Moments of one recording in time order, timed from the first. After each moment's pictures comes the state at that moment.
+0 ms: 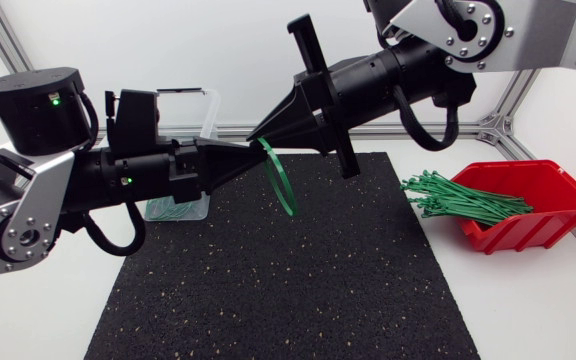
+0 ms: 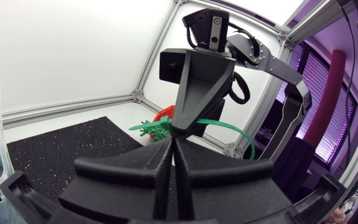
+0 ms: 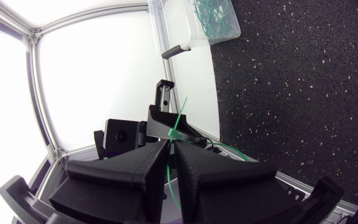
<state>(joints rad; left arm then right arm) -0.43 1.27 0.71 0.43 0.79 -0.31 0.50 1.63 1.44 -0.61 -0.98 1.08</state>
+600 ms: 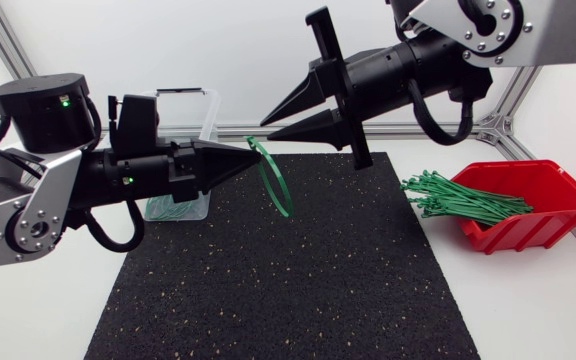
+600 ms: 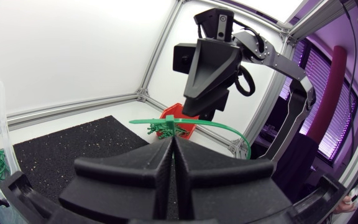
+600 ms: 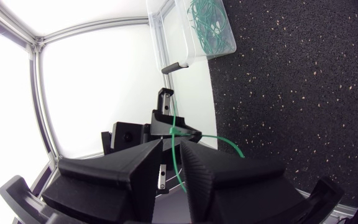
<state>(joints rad) -0.38 1.32 0.71 0.43 0.83 -0.26 0.46 1.61 1.44 -0.59 -0.95 1.08</state>
